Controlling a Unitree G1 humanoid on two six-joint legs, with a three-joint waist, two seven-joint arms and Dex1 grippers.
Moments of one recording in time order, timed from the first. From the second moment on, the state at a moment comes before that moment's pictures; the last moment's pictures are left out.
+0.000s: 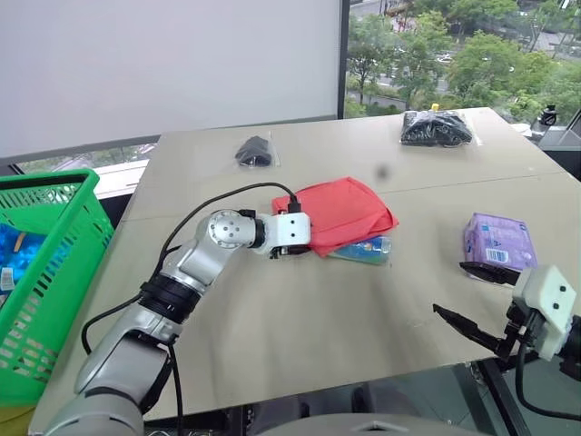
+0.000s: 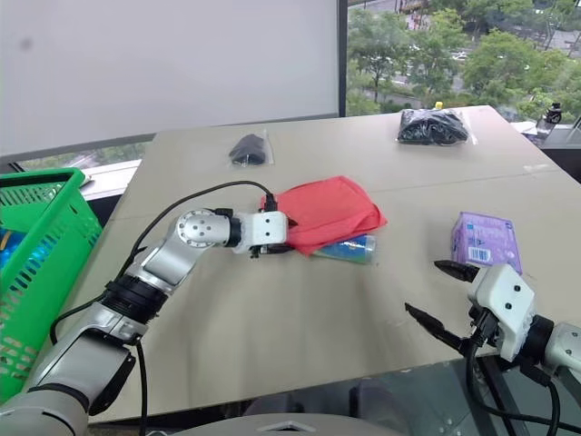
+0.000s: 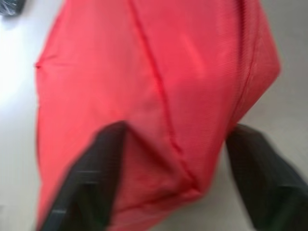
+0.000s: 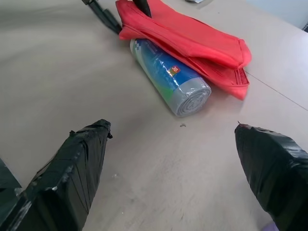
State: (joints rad) left arm -0.61 0.63 -0.44 0.23 0.14 -0.03 -0.96; right arm 0.50 -0.75 -0.45 -0.78 0.50 0.41 0.85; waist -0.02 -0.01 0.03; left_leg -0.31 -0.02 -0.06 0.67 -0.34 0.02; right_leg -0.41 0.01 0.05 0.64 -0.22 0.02
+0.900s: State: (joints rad) left arm -0.24 0.85 0.00 0.16 0.07 0.17 -0.77; right arm 0.29 -0.76 -0.29 -0.68 0.48 0.40 0.86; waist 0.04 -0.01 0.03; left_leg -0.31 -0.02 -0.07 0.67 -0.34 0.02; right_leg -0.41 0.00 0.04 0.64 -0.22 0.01
